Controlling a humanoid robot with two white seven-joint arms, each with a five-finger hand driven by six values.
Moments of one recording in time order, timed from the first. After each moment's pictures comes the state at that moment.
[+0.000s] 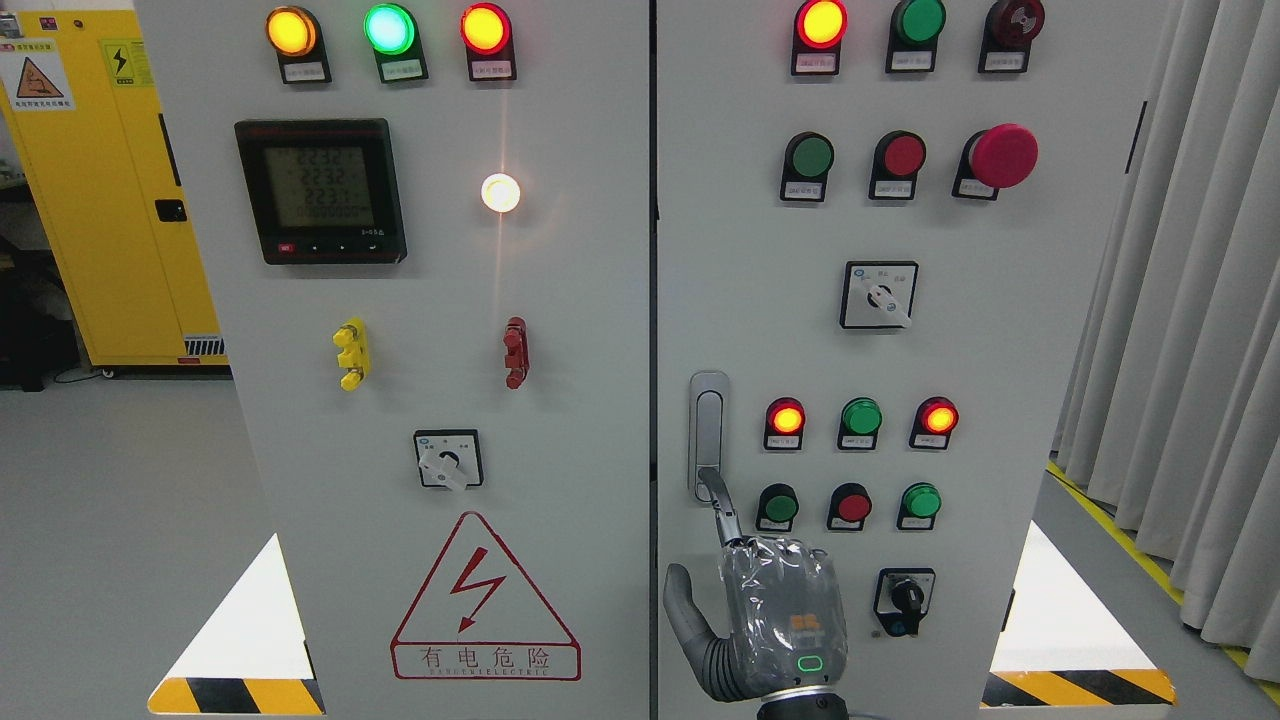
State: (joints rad) left arm -0.04 -0.11 -0.09 -0.04 0.15 -0.05 -0.03; right arm -0.30 0.14 0.33 -1.70 1.40 0.19 -0.16
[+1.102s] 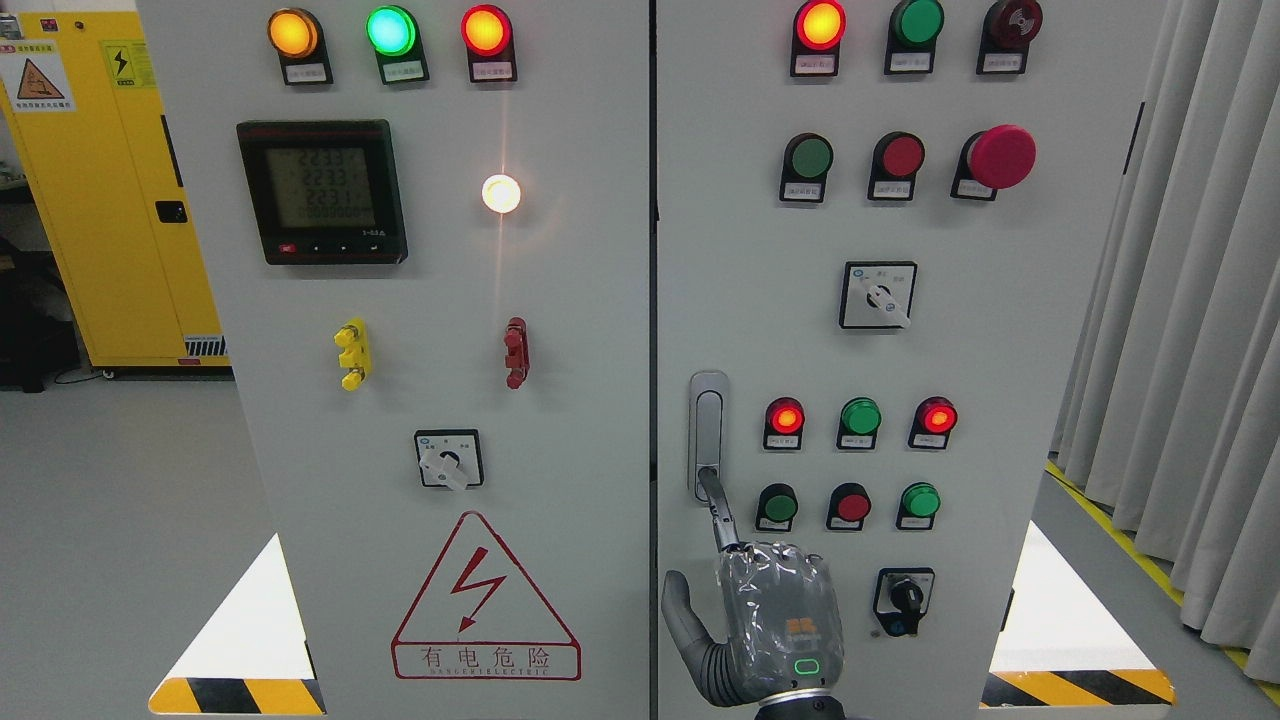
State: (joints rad) left arm -0.04 -0.11 -0.09 -0.04 0.15 -0.05 -0.03; right arm -0.29 0.14 0.33 -1.69 1.40 0.19 -0.14
